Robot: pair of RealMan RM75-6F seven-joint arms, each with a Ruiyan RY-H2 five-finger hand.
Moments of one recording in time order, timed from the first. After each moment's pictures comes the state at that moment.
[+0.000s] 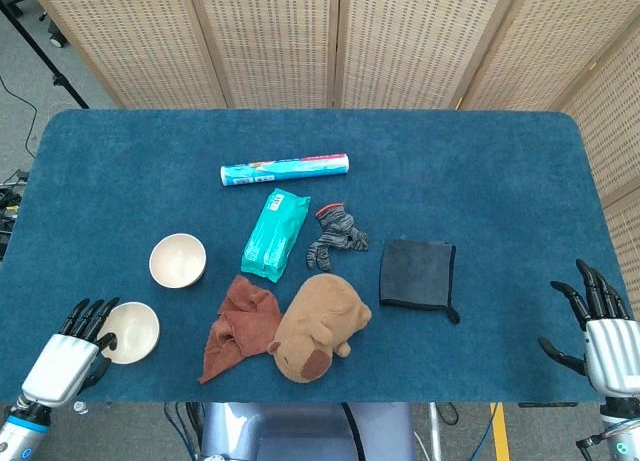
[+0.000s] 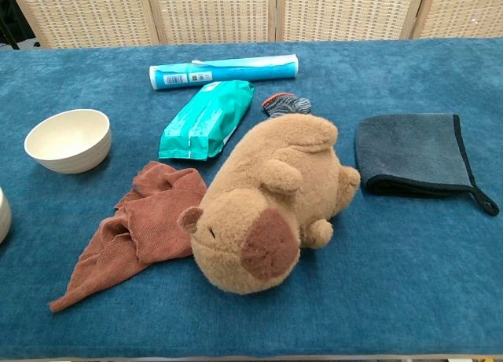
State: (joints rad) left arm -0.11 -1.24 0.16 -1.43 1.73 1.46 0.17; right arm 0.03 -1.15 0.07 -1.57 -1.59 1.62 0.05
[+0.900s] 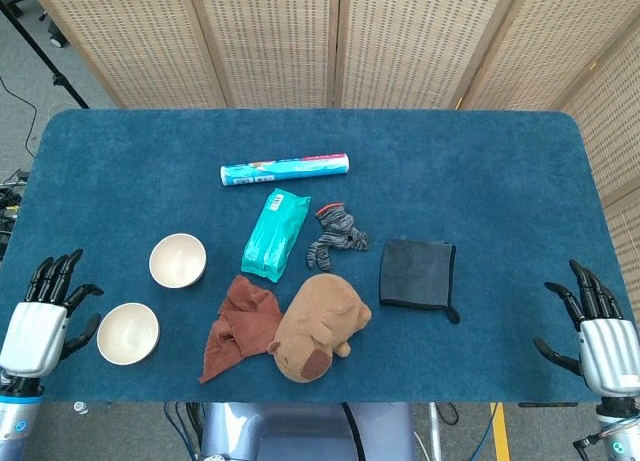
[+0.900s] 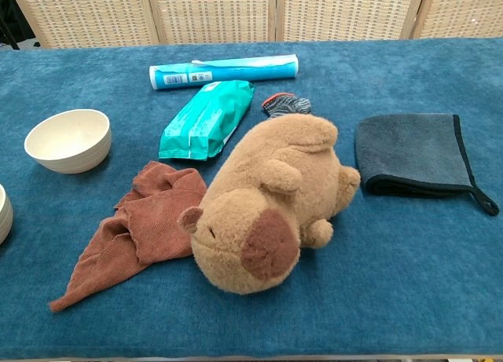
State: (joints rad) left arm -0.11 -1.27 -0.02 -1.56 1.62 1.59 0.07; right arm 0.04 -1.16 0.06 -1.56 -1.61 1.61 0.05
